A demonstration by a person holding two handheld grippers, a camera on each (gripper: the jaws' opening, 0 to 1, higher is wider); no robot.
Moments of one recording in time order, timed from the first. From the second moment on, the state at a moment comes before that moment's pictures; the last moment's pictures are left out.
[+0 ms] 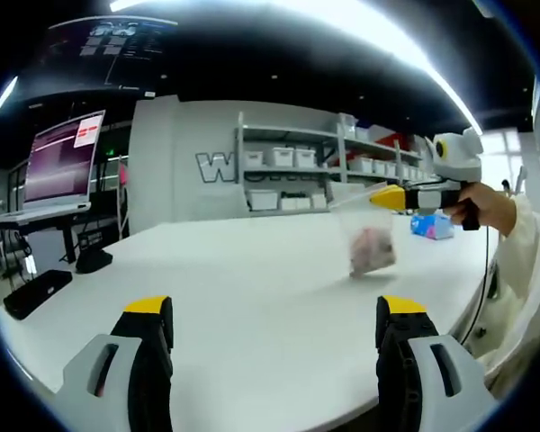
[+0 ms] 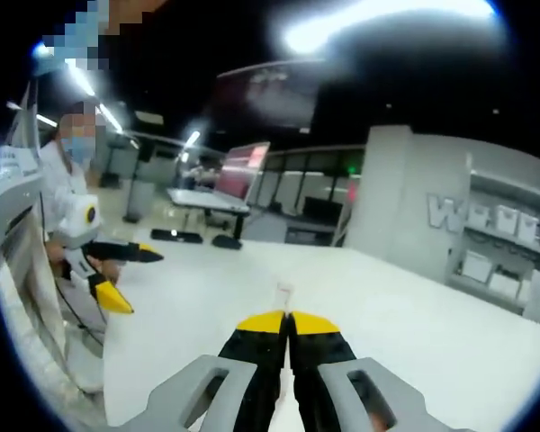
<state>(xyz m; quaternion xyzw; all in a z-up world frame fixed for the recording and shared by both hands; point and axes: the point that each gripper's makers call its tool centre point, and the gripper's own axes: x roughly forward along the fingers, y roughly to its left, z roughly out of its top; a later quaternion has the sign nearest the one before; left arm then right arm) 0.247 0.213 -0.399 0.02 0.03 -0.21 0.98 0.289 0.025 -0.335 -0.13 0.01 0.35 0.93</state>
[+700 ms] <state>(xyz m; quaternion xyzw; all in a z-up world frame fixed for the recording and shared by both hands) 0.241 0.216 -0.397 0.01 0.02 -0.22 0.98 0.239 0.062 -0.364 -0.17 0.05 0.43 0.89</state>
